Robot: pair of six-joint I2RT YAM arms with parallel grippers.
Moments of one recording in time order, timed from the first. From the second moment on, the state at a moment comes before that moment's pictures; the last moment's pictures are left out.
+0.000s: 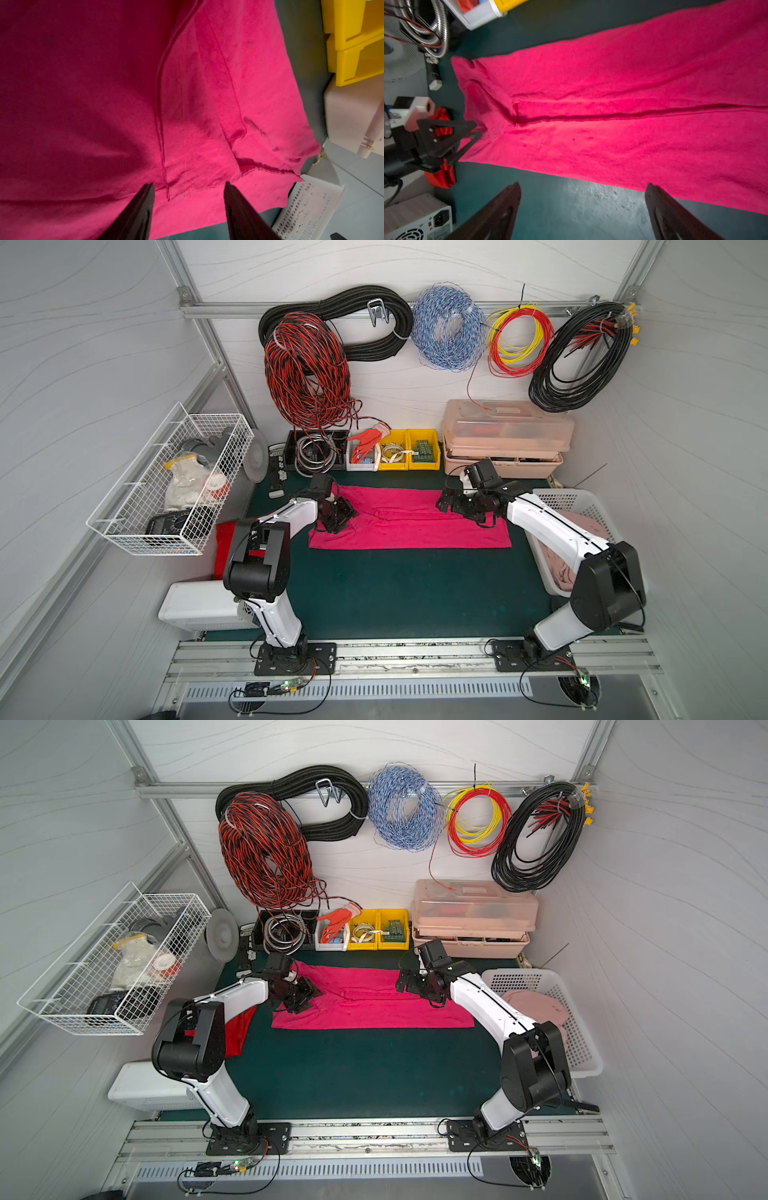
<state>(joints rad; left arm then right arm) -0.11 1.77 1.09 -0.44 0.38 -0.82 0.46 1.56 1.23 -0.65 -0.20 0.55</state>
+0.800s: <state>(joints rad) -0.17 1.93 1.21 -0.37 0.30 -0.85 0.38 1.46 1.16 -0.62 -0.27 0.55</state>
